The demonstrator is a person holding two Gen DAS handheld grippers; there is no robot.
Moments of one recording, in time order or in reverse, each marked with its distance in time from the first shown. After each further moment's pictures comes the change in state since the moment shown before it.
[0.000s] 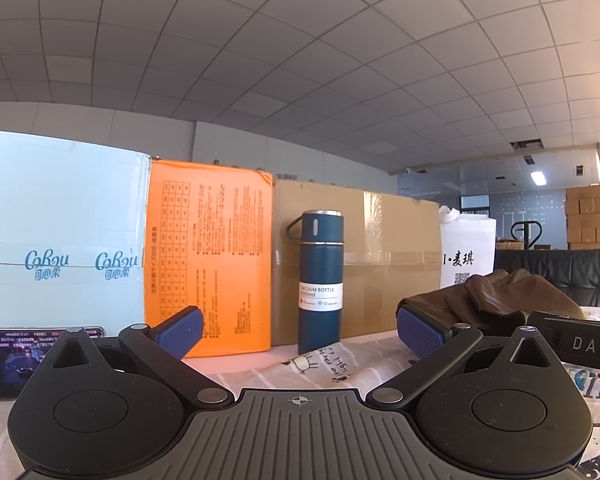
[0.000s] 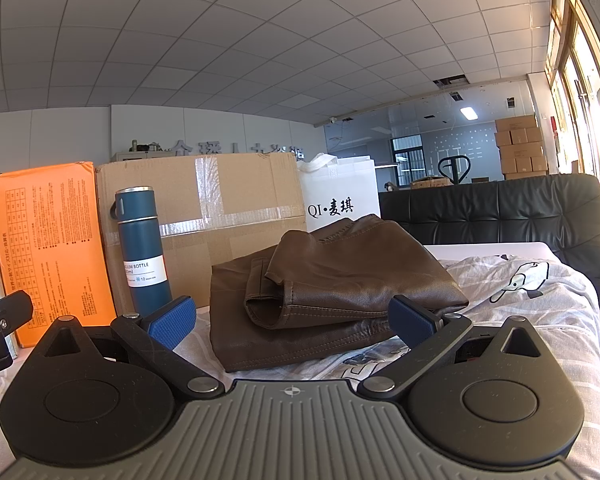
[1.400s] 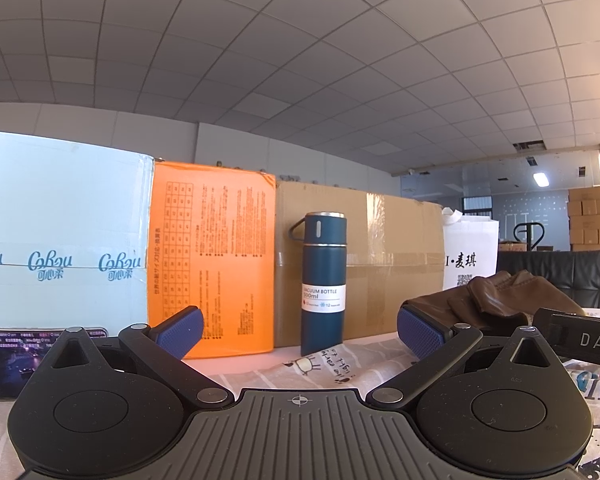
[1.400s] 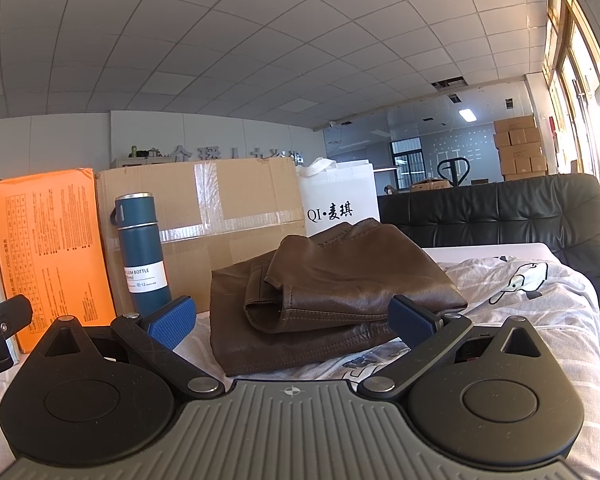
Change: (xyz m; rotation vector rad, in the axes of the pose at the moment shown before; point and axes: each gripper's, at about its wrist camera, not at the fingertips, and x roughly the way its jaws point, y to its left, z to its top) left arm 0.000 -0.001 0.001 0.005 -0.006 0.013; right arm -0.003 -0.002 0.001 0.012 -0.017 0.001
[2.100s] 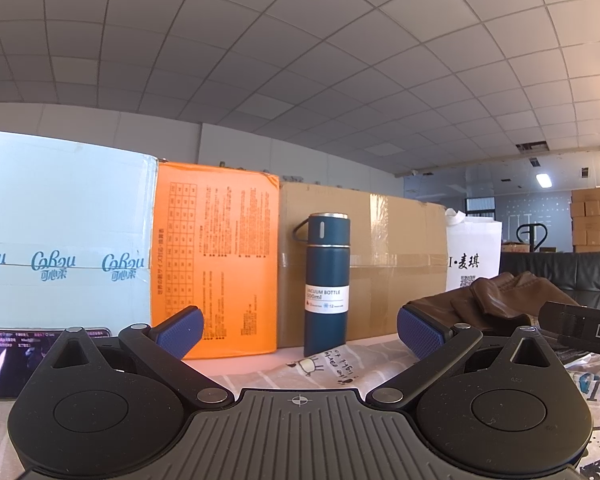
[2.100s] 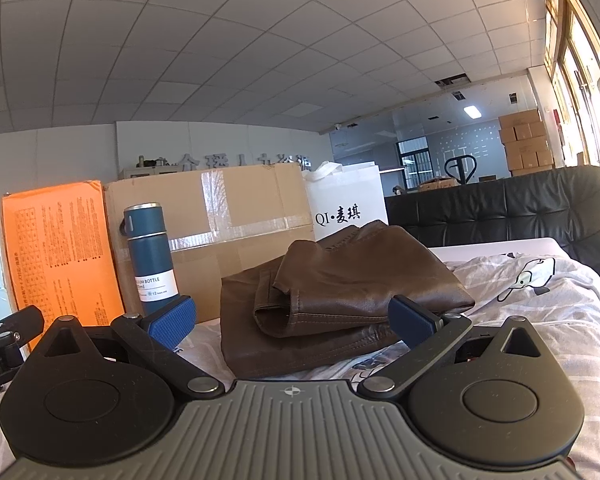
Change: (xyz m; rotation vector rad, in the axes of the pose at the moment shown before) left arm 0.001 0.000 0.000 -0.003 -0.002 0.014; right arm -0.004 -0.003 0.002 0.043 -0.016 0.040
